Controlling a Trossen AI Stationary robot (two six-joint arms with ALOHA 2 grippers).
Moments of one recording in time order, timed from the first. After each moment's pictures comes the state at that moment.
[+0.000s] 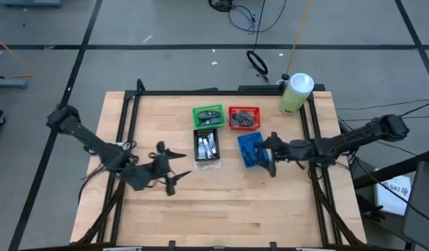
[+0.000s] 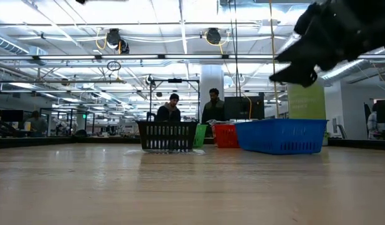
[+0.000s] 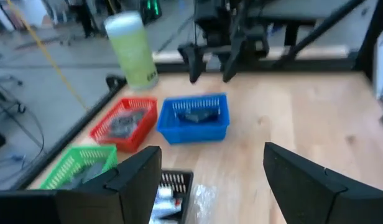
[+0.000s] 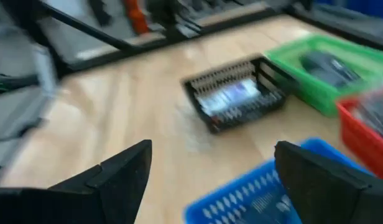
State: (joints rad) left arm -0.59 1.21 0.87 -0.13 -0.82 -0.23; right arm 0.19 0.95 0.29 0.34 0.28 0.34
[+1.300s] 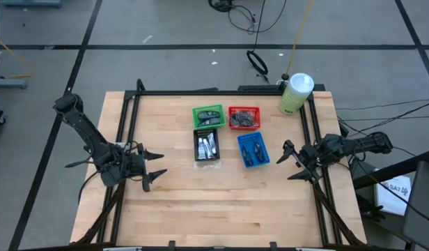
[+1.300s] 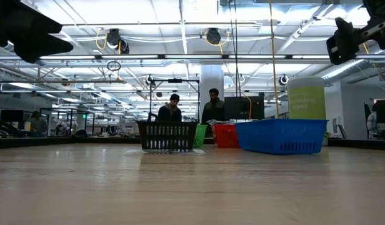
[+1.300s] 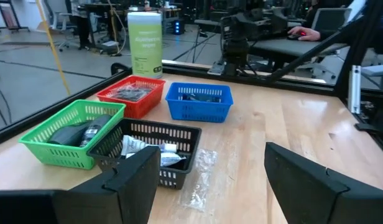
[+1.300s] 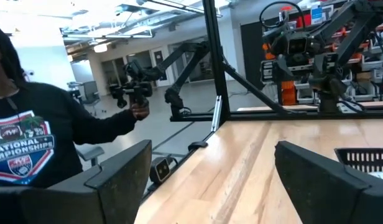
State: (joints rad) left arm -0.90 0.75 0.25 0.18 -1.11 -0.39; right arm 0.18 0.03 0.05 0.12 -0.32 0.24
